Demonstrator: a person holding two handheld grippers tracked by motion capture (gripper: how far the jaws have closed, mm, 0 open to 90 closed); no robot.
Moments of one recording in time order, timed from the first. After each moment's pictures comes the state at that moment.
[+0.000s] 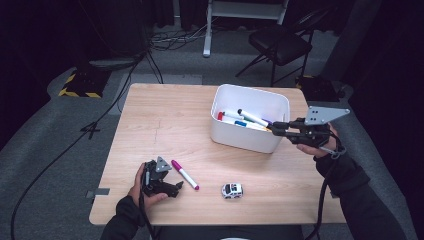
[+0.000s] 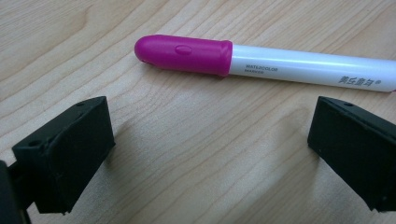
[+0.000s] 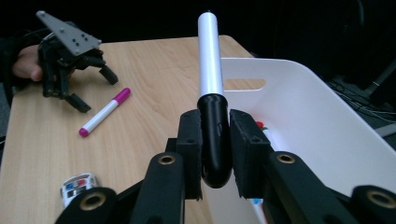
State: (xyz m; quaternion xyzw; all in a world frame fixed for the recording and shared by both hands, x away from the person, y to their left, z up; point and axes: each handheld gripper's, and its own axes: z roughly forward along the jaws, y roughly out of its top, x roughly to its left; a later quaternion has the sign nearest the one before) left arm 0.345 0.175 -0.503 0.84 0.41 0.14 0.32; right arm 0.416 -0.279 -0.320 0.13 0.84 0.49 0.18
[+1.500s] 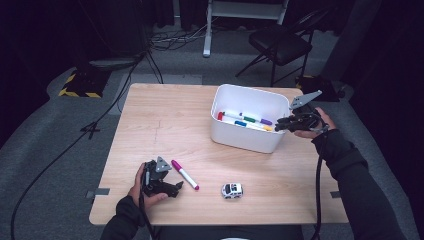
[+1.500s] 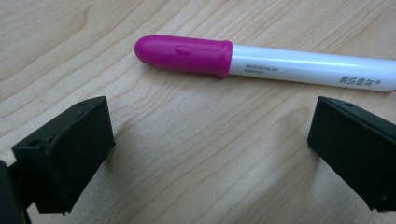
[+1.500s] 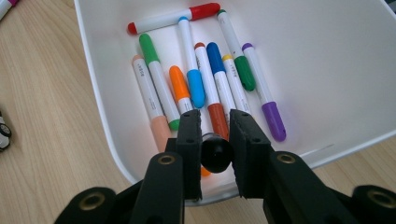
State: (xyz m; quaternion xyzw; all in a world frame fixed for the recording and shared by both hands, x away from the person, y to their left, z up) left arm 0.345 0.175 -0.503 0.84 0.41 0.14 0.32; right arm 0.501 -0.293 -0.359 0.23 0.92 0.31 0.13
